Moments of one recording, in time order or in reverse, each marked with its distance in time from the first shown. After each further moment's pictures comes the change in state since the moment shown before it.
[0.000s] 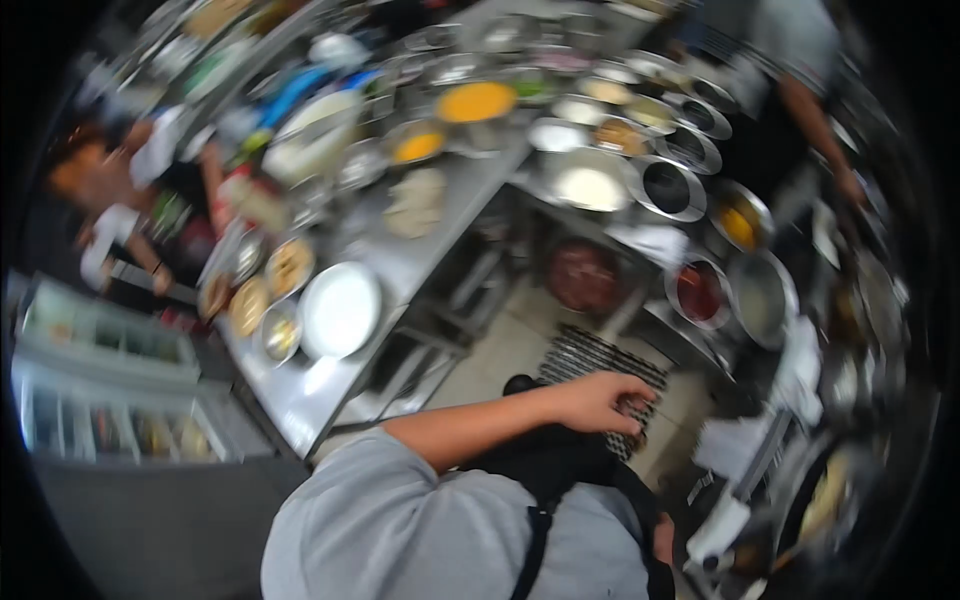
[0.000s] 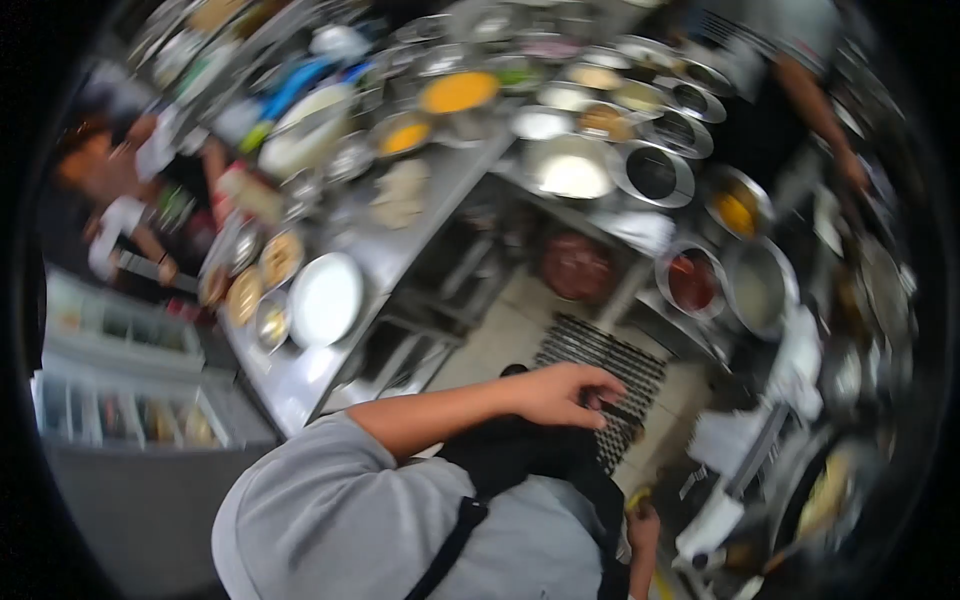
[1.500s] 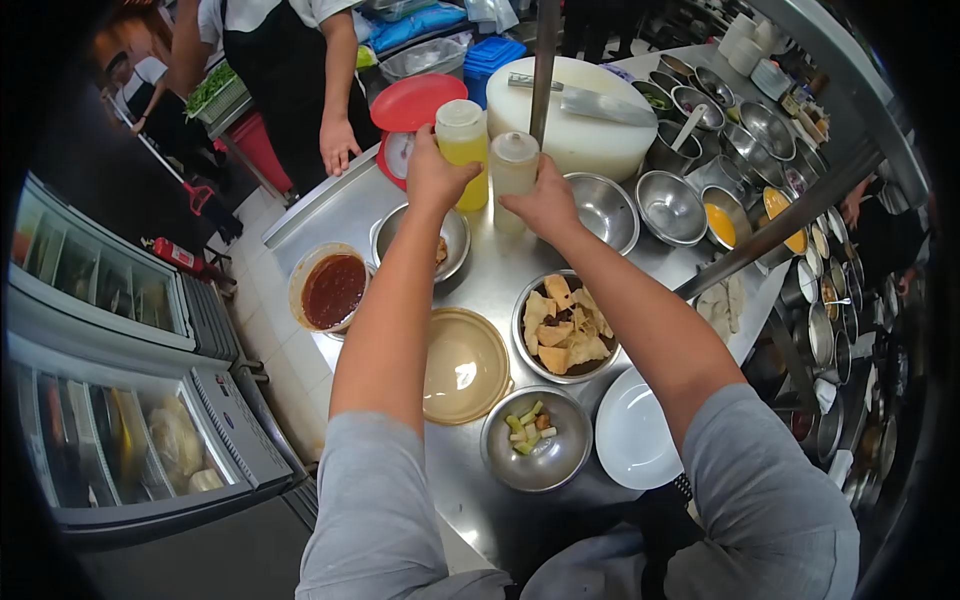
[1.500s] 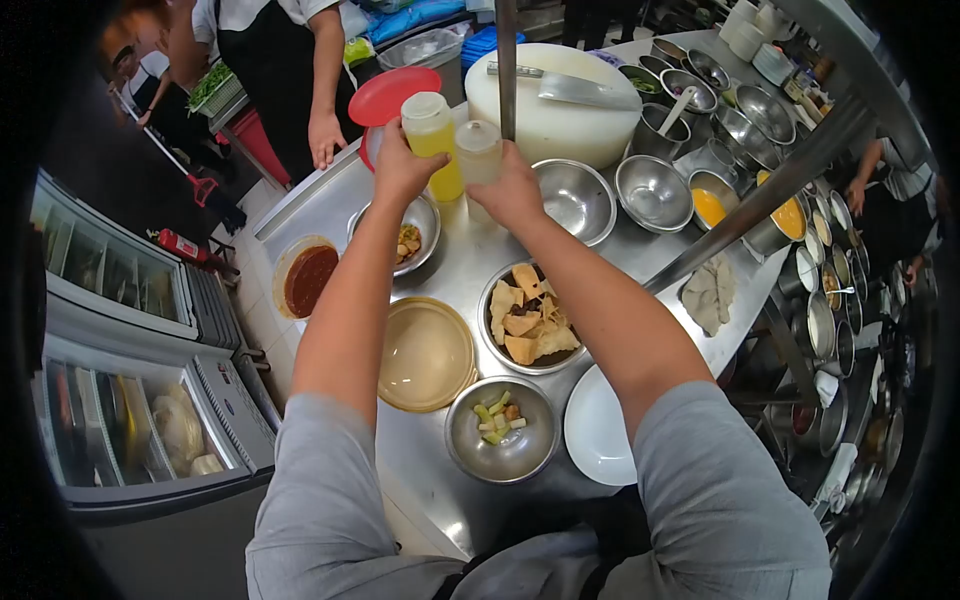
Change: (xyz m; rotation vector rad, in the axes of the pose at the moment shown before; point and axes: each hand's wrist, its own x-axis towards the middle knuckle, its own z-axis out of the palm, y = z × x) left_hand -0.589 -0.212 -0.659 0.470 1.678 0.035; right_hand -0.089 -0.995 0.658 0.072 -0.228 -1.178
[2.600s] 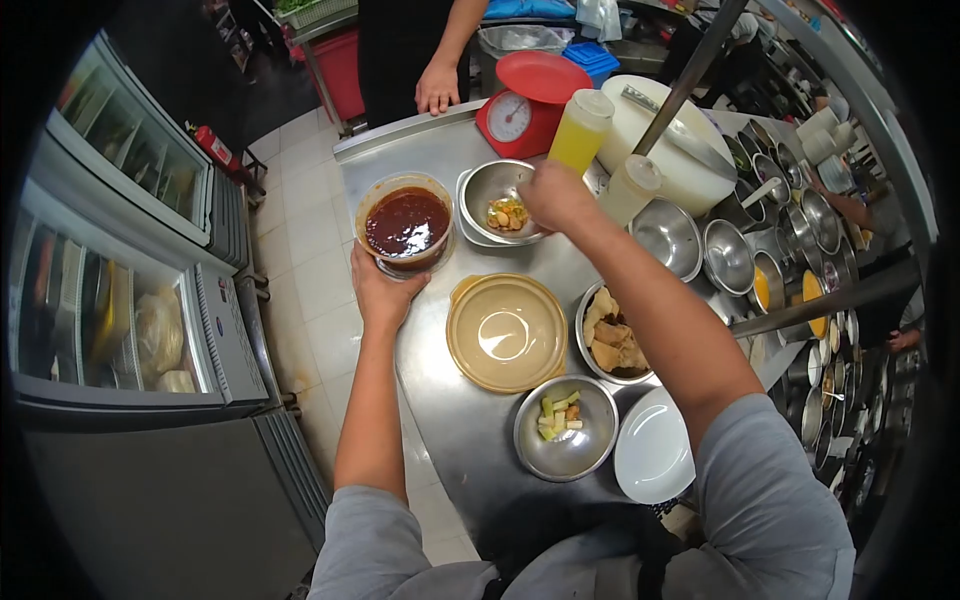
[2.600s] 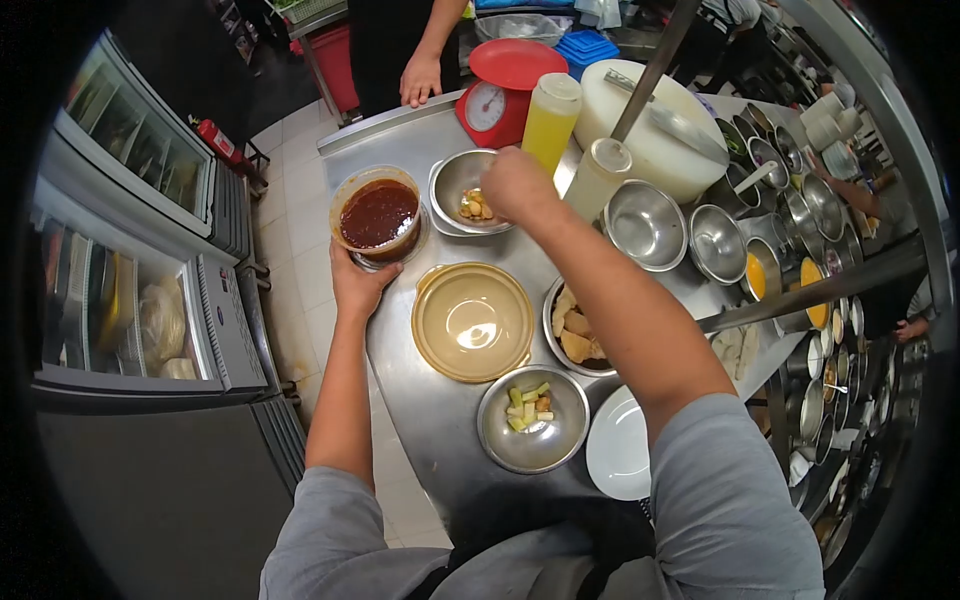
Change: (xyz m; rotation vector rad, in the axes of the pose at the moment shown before) left_hand -0.229 -0.078 -0.162 0.262 0.359 -0.373; right_hand -0.011 -0.080 0.088 -0.682 -0.641 -0.411
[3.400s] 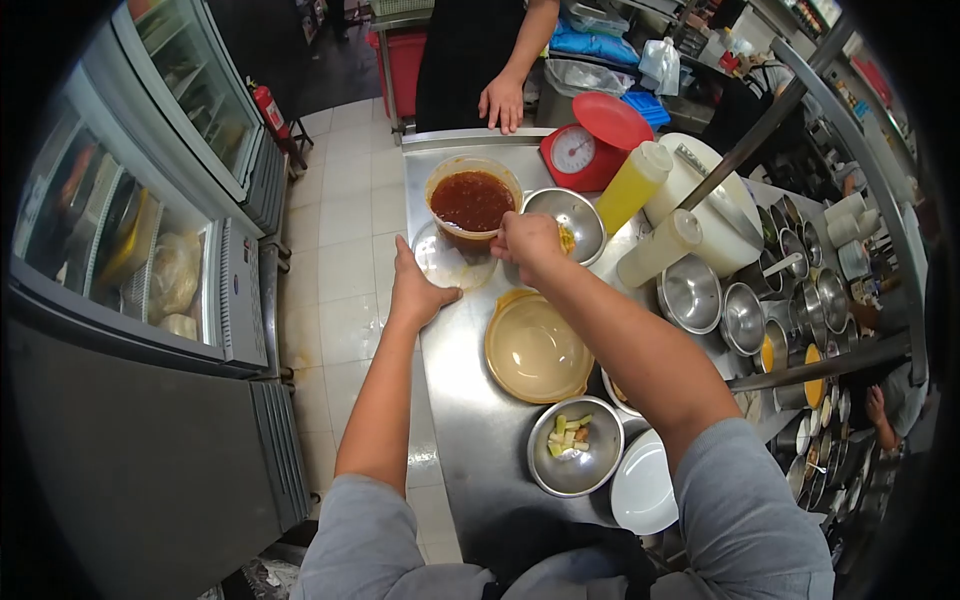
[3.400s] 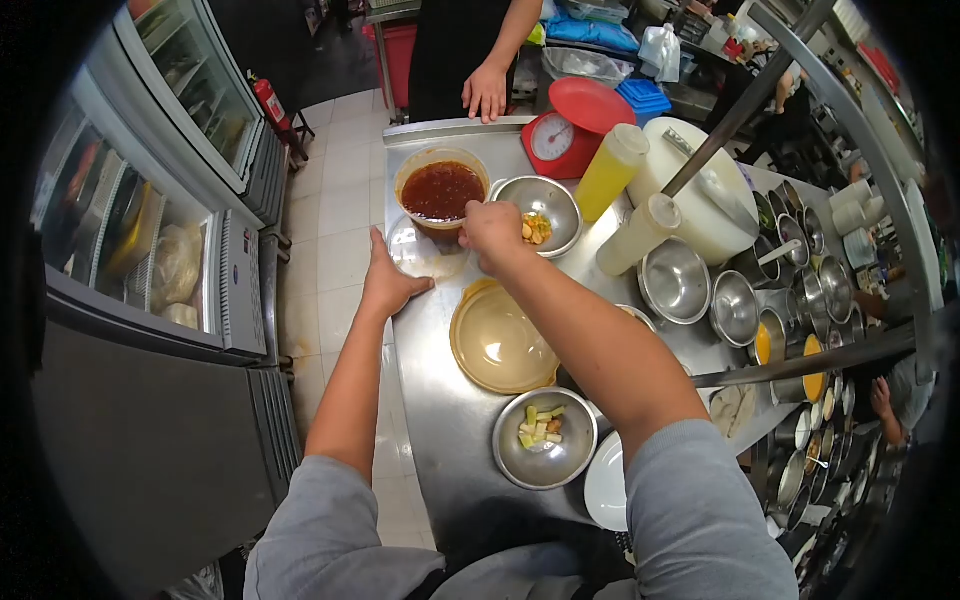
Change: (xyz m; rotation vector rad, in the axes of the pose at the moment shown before) left_hand -0.005 0.006 -0.034 0.041 -0.229 -0.297; right_hand 0.014 -0.105 0.054 1.346 0.000 0.517
